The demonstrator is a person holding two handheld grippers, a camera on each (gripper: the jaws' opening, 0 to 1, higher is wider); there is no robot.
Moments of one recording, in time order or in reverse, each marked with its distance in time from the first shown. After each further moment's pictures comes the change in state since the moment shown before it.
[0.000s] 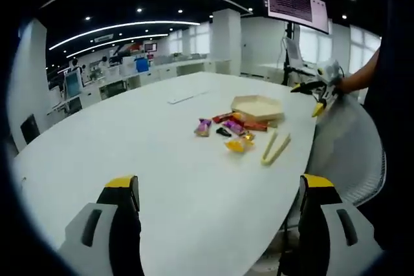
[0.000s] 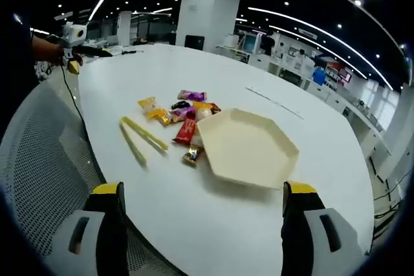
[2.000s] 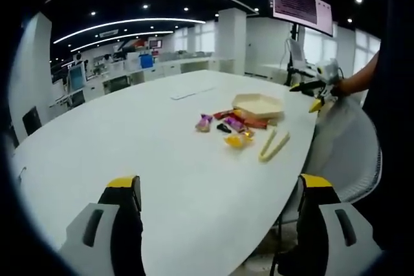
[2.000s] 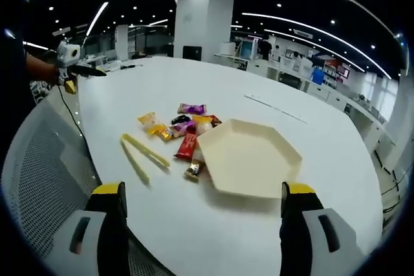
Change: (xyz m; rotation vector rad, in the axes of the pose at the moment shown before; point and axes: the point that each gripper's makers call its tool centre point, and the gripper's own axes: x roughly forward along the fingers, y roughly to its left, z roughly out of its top) left arm -0.011 -0.005 -0.006 -0.036 0.008 0.013; right arm 0.002 -0.008 0.014 0.004 -0.060 -0.031
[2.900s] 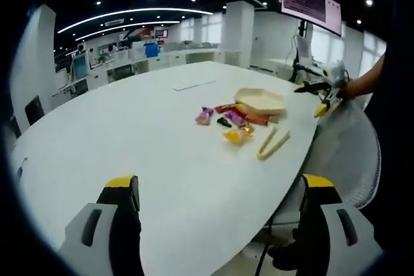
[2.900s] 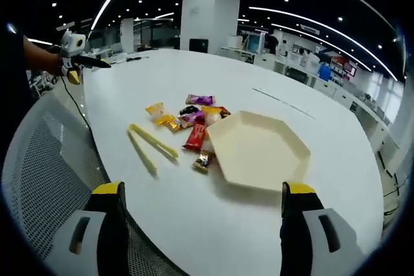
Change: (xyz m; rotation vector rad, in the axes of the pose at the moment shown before) left arm 0.003 -0.009 -0.009 -0.024 0.068 0.023; right arm 0.003 0.014 -0.011 -0.033 0.060 0.041
